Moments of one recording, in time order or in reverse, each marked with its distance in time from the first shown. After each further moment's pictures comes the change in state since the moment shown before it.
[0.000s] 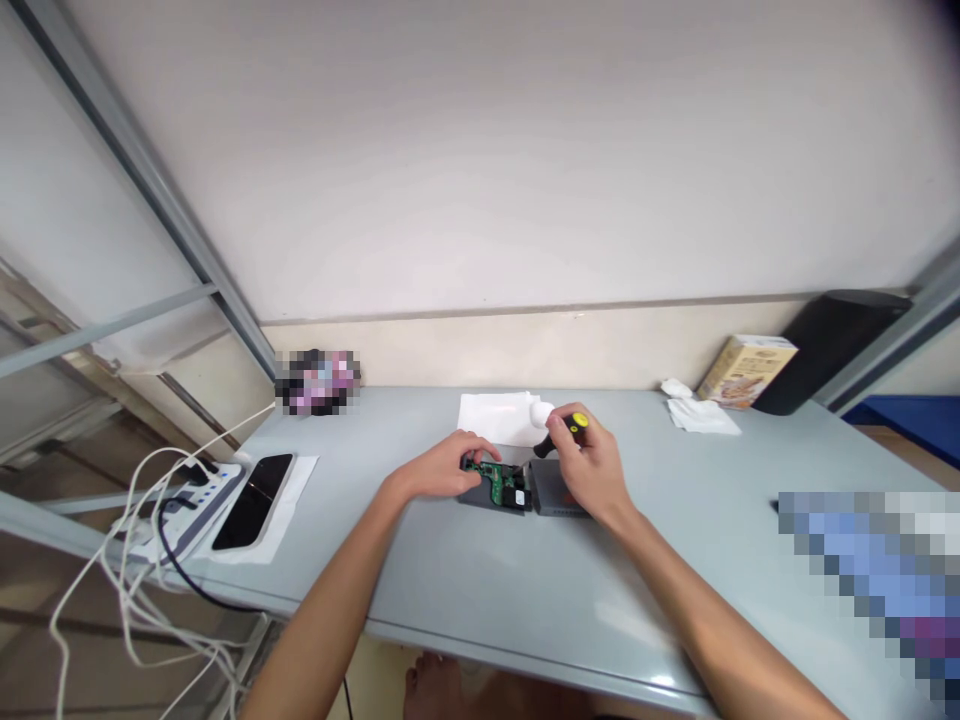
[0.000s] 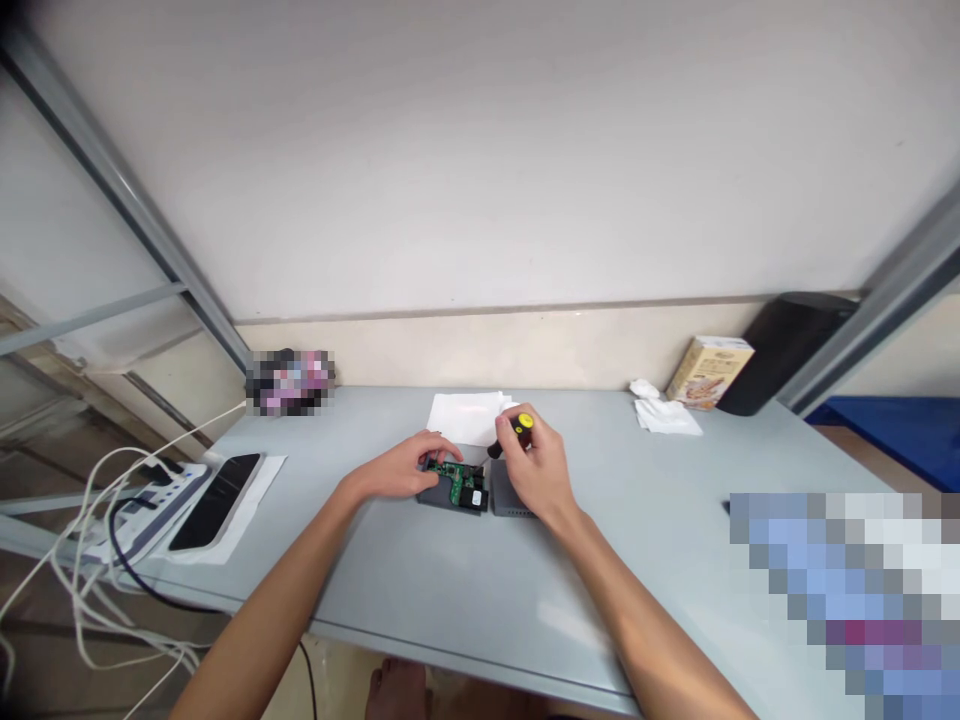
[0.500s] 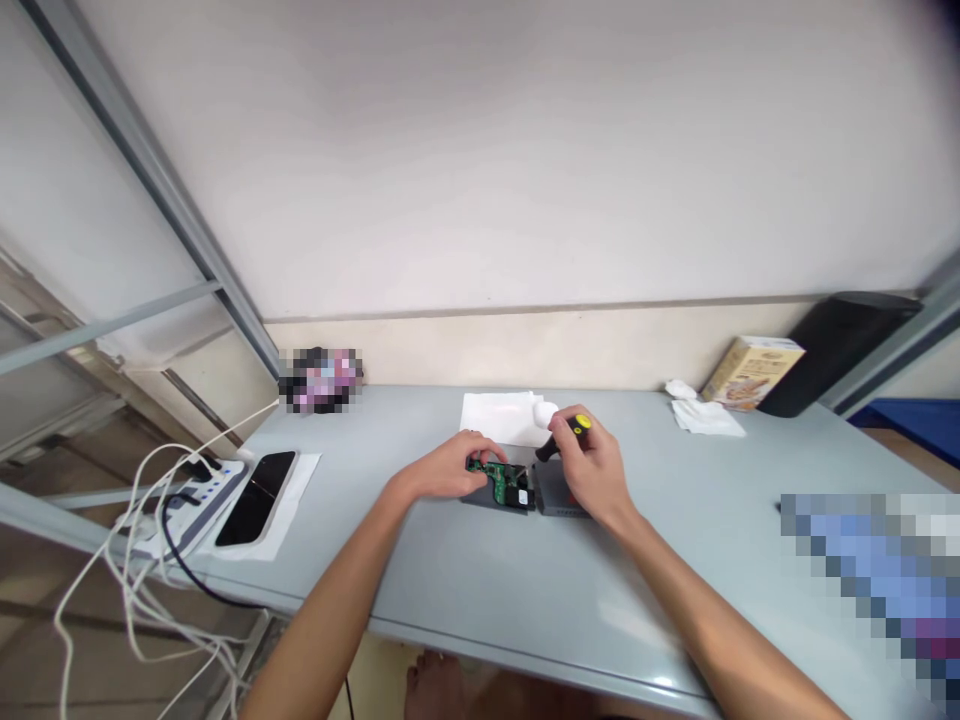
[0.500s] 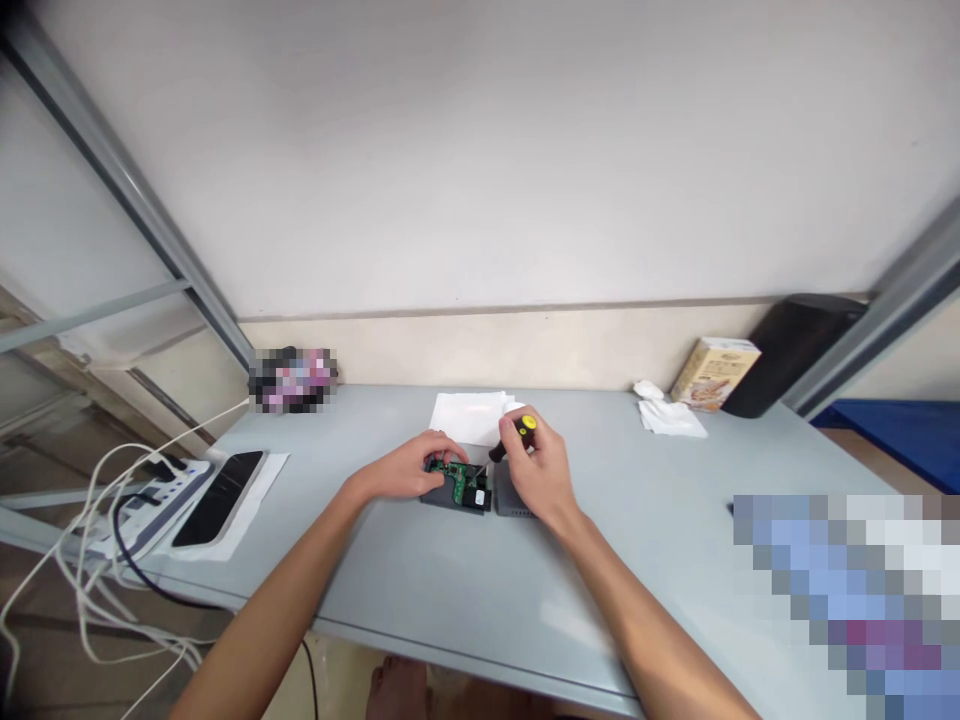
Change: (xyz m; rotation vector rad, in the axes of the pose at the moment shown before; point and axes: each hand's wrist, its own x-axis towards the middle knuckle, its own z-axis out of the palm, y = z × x) left_hand 0.001 0.002 0.003 0.020 0.021 0.053; right_hand -0.004 0.004 0.002 0.019 -0.019 0.072
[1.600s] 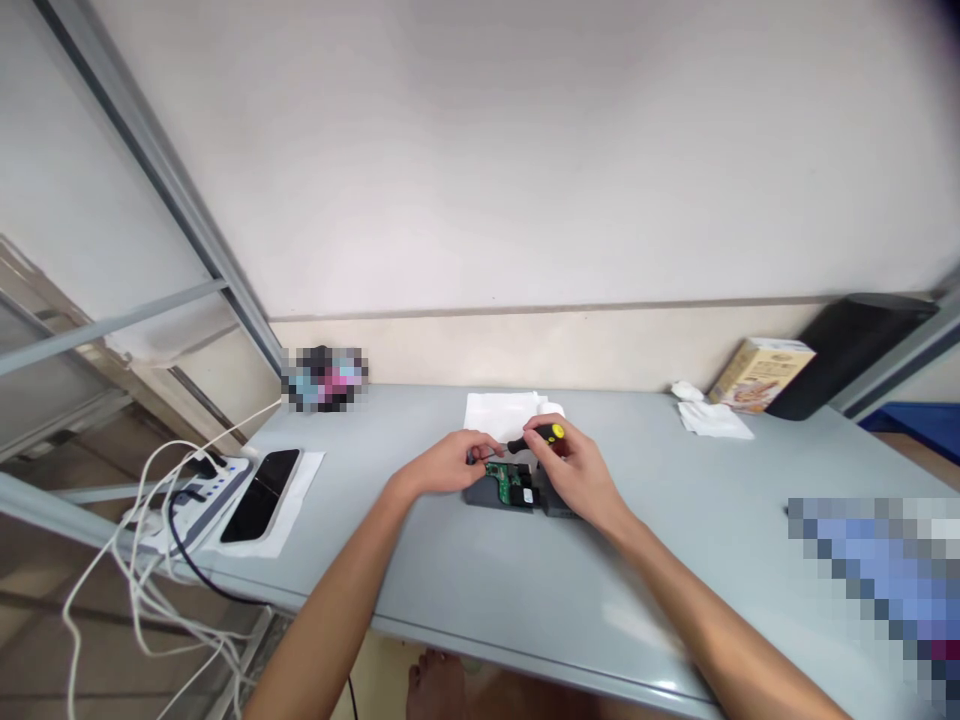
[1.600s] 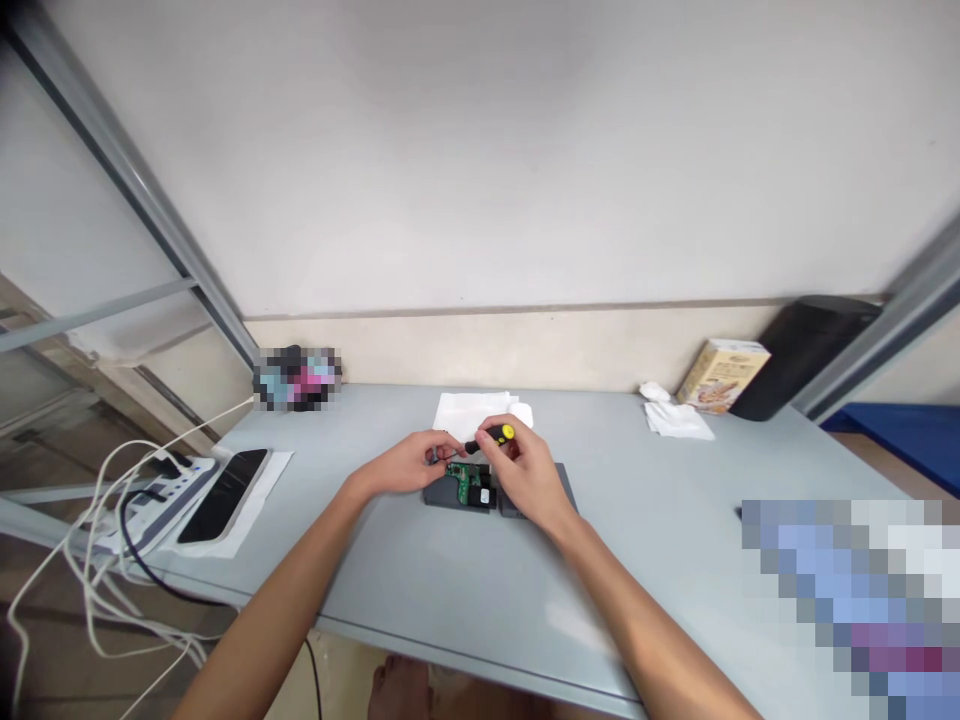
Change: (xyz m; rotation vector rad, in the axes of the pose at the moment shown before) left_hand 0.001 -0.008 0.001 -0.138 0.035 -0.103; right_hand -0.003 0.008 0.012 0.029 -0.211 0.057
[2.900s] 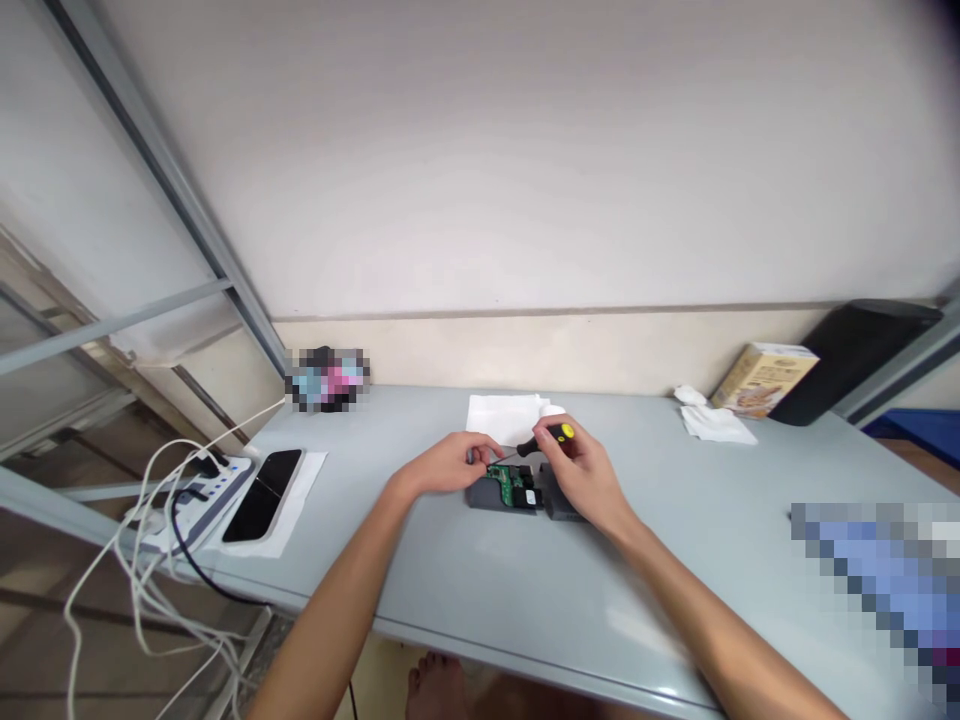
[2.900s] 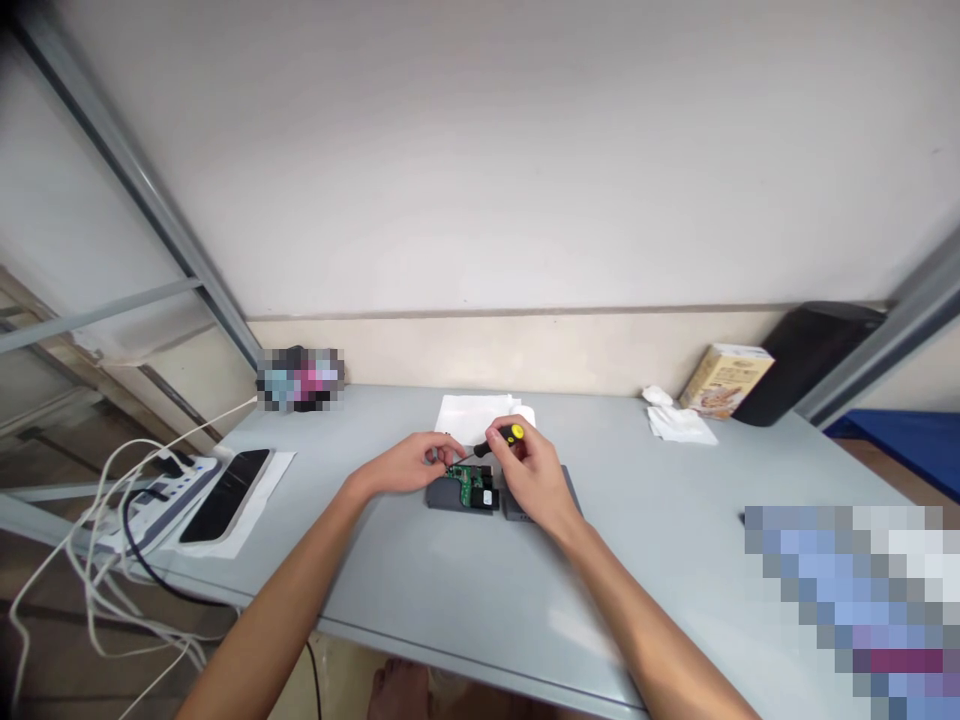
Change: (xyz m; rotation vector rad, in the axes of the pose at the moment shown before) left_hand -0.001 -0.002 -0.003 -0.024 -0.007 -0.019; right_hand 0.001 0.002 -0.003 -0.027 0.055 -0.022
